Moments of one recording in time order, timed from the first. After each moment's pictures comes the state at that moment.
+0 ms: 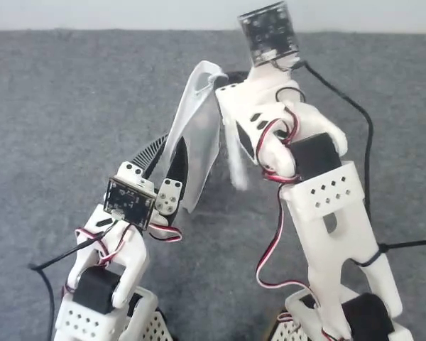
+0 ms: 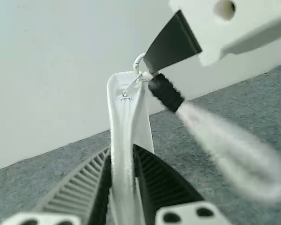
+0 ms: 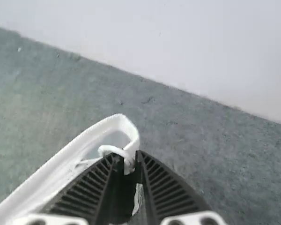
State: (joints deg) left arm 14.9 -88.0 73.0 38.8 -4.0; right arm -25.6 -21.8 0.2 56.4 -0.5
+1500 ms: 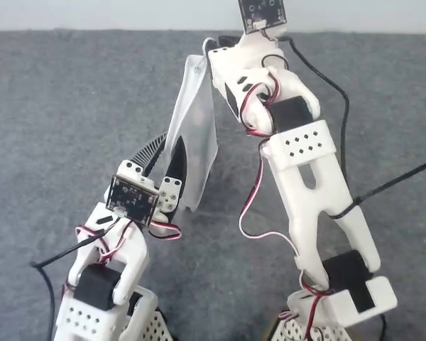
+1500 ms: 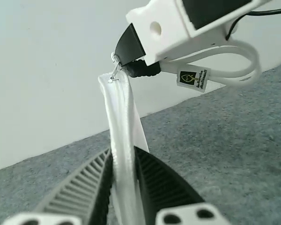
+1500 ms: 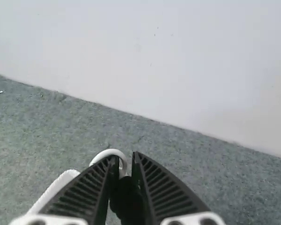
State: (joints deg) left arm 14.6 -87.7 72.9 39.5 -5.0; right arm -19.5 -0.5 -8.6 38.9 -1.9
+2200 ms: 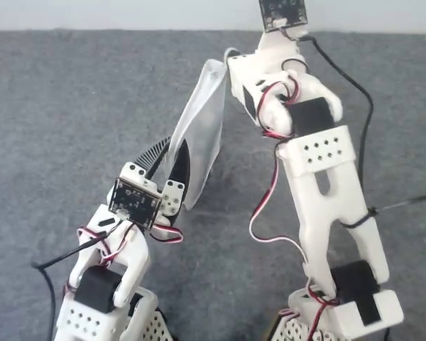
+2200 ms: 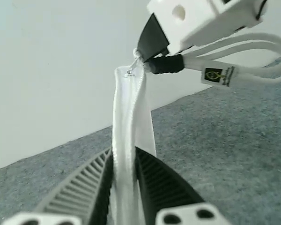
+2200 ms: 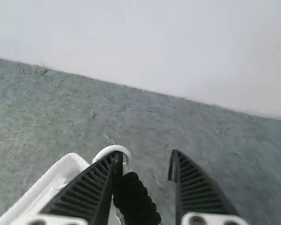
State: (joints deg) left arm 15.0 -88.0 73.1 39.9 -5.1; right arm -18.3 -6.7 -9.9 54.2 -2.1
